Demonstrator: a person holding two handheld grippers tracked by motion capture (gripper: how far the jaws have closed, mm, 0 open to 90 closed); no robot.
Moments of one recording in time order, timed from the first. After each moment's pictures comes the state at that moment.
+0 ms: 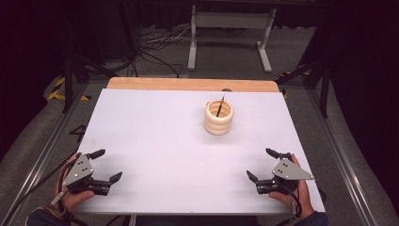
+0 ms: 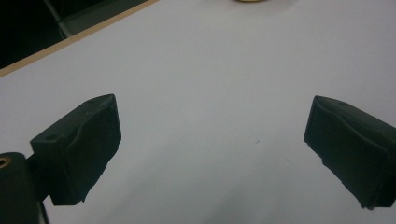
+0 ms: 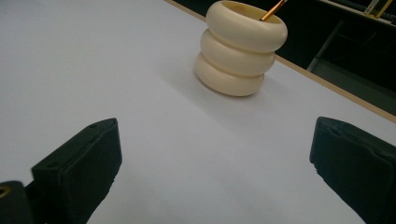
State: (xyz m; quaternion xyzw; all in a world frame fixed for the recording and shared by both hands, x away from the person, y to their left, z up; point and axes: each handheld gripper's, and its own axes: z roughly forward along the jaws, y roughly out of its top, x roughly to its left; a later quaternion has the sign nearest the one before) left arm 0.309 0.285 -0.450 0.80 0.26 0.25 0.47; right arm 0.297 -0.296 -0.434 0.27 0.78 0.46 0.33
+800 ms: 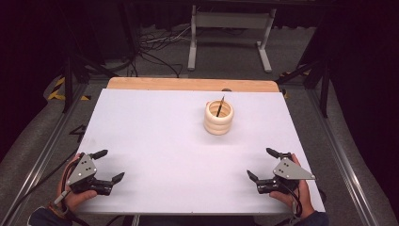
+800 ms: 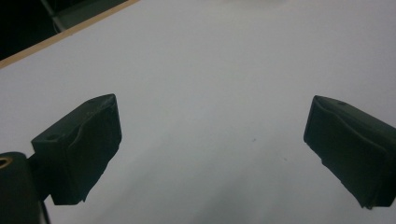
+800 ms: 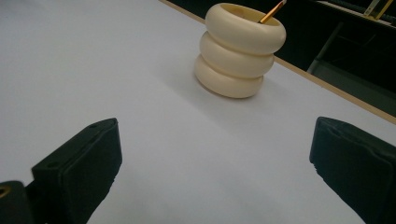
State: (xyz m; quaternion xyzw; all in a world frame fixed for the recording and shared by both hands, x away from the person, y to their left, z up) left arm 0.311 0.279 -0.452 0.81 0.26 0.25 0.46; right arm 0.298 -0.298 -0.433 0.27 0.78 0.46 0.33
